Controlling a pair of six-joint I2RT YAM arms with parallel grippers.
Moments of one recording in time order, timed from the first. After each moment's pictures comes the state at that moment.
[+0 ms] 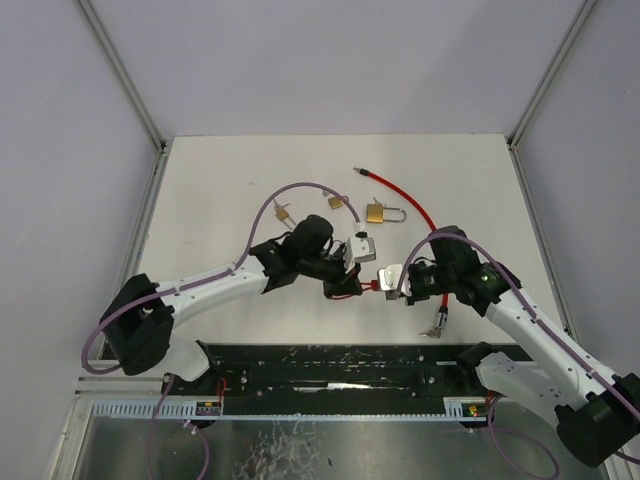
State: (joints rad) left arm -0.87 1.45 0.96 -0.15 0.64 0.16; right arm 0.52 0.90 0.75 -0.70 -0.63 -1.11
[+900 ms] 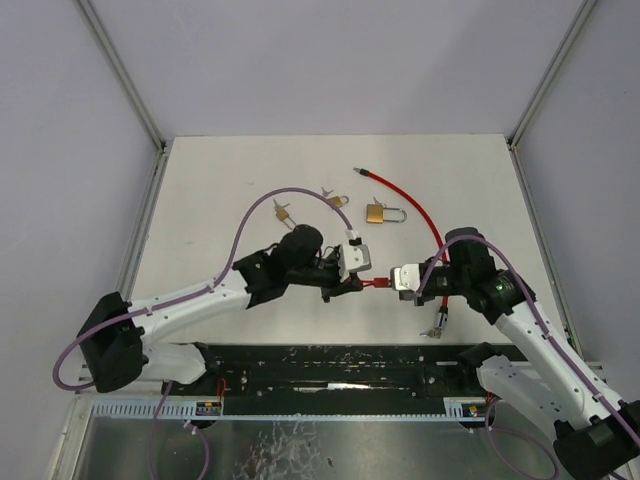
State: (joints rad) left arm -0.91 1.31 0.90 -0.07 0.57 0.20; right arm 0.44 0.81 0.73 -0.68 -0.77 -1.10
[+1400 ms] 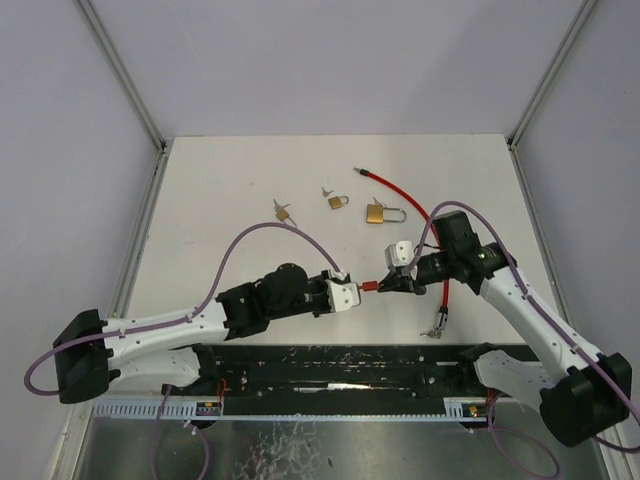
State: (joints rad) left arm -1.11 1.10 0.67 0.09 0.08 0.39; right arm 0.40 1.00 0.81 -0.72 -1.00 -1.05
